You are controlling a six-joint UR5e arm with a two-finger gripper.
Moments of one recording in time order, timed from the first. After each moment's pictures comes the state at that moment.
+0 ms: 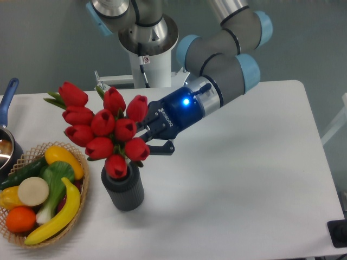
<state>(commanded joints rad) 2.59 -1.91 -1.72 -0.84 0.01 1.10</state>
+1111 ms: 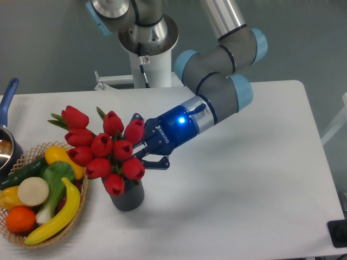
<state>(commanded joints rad) 2.56 -1.95 -1.76 -0.83 0.02 1.16</state>
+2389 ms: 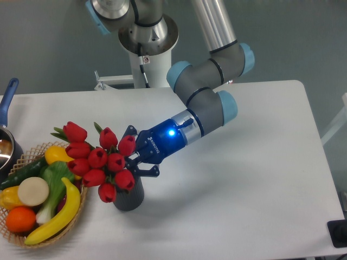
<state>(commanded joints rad) 2.55 -2.00 -1.87 -0.83 0.02 1.32</state>
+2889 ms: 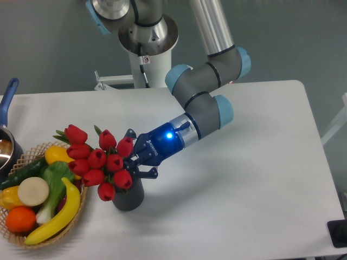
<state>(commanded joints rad) 2.55 -2.02 -1.90 -0.83 0.02 1.38</state>
